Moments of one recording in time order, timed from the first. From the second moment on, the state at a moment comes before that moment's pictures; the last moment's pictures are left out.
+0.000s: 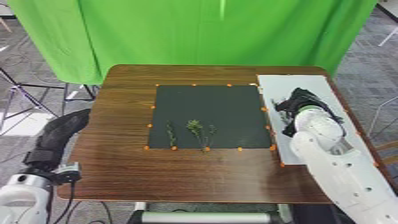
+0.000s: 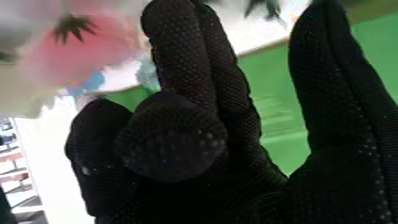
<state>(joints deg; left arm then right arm) 128.2 -55.4 -107.8 -114.7 63.9 5.4 5.4 -76.2 -56.3 66.7 -94.3 -126.9 -10.5 44.8</state>
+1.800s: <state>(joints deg) 129.5 -56.1 -108.7 -115.6 64.0 5.3 4.9 -79.0 -55.2 65.6 -113.0 -121.3 -7.4 42.6</state>
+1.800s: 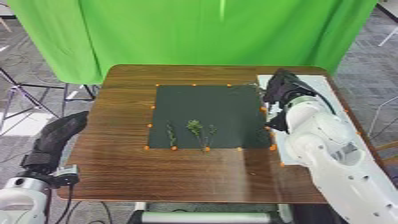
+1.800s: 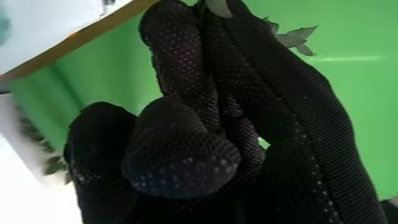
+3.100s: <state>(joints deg) 128.5 -56.9 -108.8 -115.3 64.8 1.8 3.0 -80.4 -57.8 60.3 -107.9 -113.3 -14.3 38.7</state>
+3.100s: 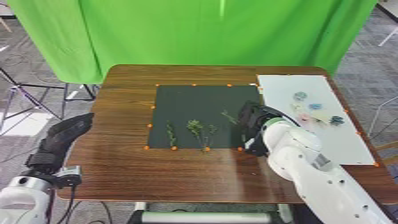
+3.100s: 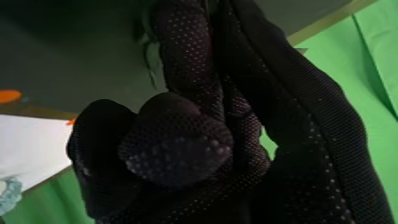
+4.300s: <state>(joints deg) 128.3 -56.9 -108.5 -114.8 64.8 0.2 2.9 -81.1 -58.0 59.3 -108.8 -112.2 -14.4 38.3</state>
